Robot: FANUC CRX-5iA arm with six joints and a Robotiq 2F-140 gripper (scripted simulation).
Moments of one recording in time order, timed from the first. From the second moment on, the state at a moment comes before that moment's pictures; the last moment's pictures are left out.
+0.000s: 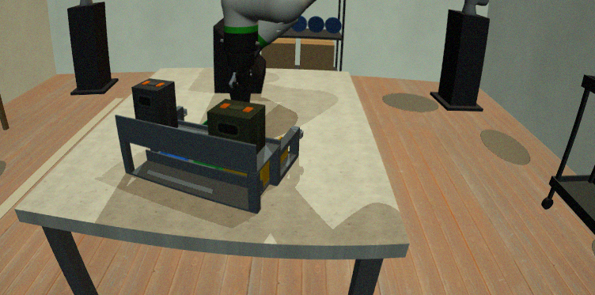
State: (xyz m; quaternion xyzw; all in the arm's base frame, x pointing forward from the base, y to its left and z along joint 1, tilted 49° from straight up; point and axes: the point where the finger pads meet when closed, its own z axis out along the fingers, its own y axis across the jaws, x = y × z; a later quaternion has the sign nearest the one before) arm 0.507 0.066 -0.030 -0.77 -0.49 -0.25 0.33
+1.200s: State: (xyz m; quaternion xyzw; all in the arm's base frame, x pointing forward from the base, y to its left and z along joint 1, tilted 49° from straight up) arm 0.520 0.062 -0.033 -0.77 -0.49 -0.25 0.33
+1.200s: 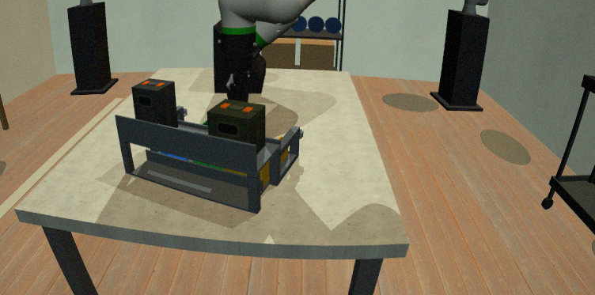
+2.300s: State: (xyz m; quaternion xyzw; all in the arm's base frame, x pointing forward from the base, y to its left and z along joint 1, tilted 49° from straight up) arm 0.540 0.055 -0.039 -0.77 -0.49 -0.25 0.33
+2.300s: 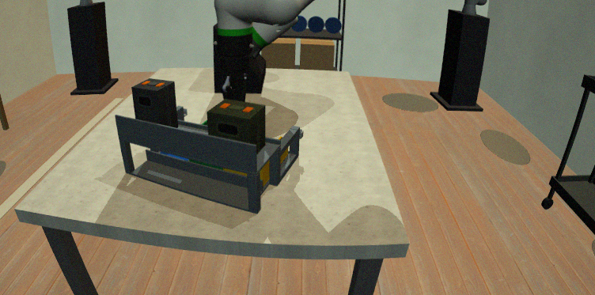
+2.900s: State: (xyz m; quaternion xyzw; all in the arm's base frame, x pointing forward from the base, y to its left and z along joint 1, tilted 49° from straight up) arm 0.549 0.052 -0.042 -0.77 -0.49 -0.25 0.33
